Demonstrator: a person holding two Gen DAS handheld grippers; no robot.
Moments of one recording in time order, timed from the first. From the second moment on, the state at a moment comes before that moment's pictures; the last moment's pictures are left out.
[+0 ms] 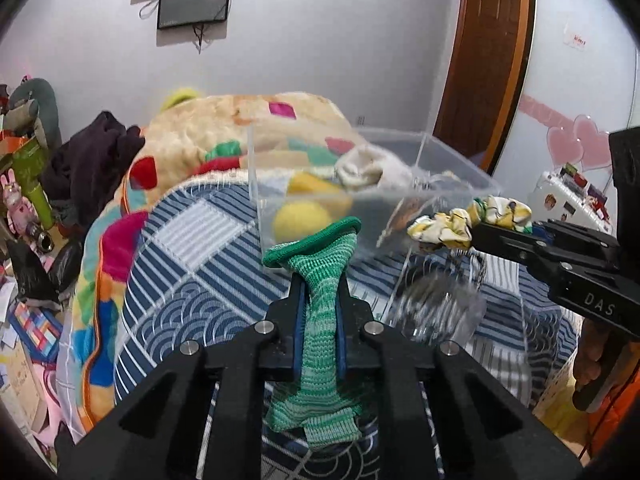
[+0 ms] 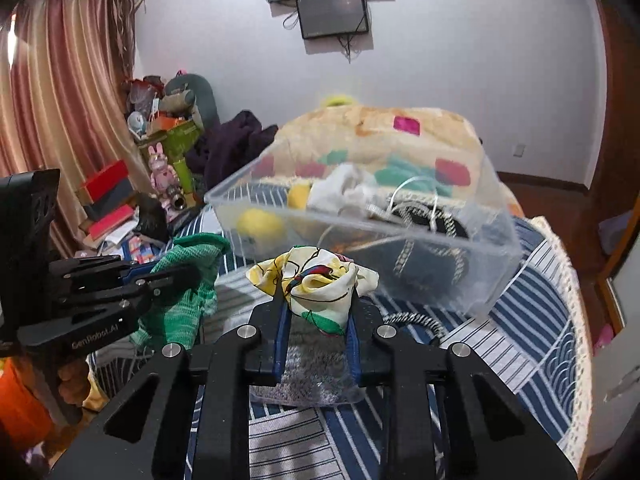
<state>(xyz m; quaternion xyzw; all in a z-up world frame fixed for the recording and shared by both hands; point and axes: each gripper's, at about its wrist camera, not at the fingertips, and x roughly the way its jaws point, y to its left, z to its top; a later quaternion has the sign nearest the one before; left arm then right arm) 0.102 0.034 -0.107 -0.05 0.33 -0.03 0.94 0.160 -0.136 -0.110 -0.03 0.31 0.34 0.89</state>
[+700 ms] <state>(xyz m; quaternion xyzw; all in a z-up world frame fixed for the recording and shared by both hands) 0.190 0.028 -0.056 -0.02 0.27 -0.02 0.96 0.195 -0.166 -0.067 0.00 0.23 0.28 0.93</state>
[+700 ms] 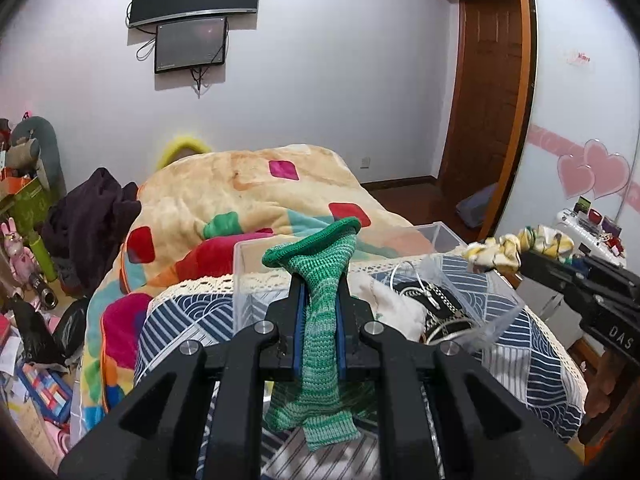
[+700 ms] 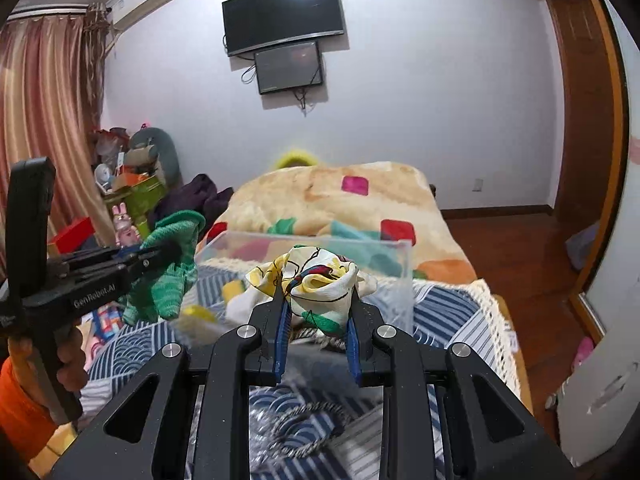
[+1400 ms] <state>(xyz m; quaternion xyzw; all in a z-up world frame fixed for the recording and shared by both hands) 0.257 0.012 -0.107 0.01 0.34 0.00 0.94 0.242 -0.135 -0.100 -0.02 0.32 0.26 0.91</state>
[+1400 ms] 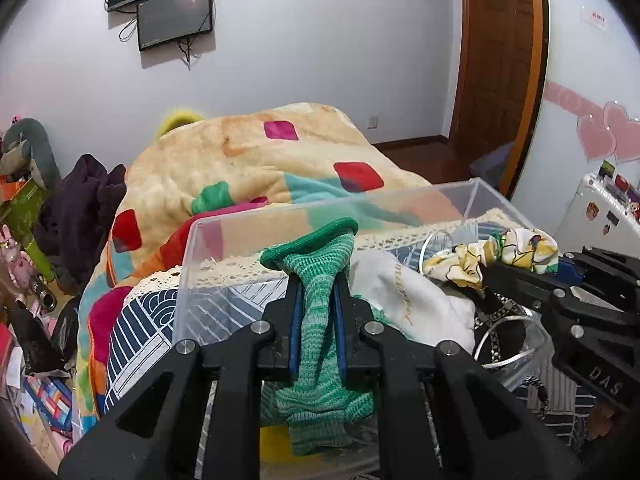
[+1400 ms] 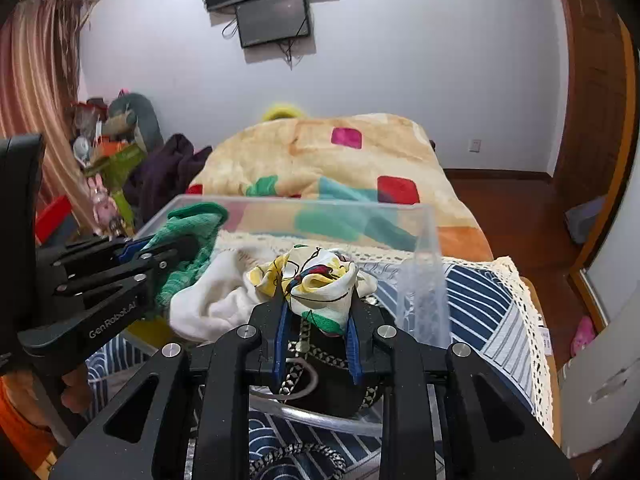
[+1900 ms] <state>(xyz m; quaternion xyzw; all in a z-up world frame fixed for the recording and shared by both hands) 0.233 0.011 -0.098 0.03 0.34 -0.02 0.94 0.229 -0.131 -0.093 -0.07 0.30 0.25 0.92</state>
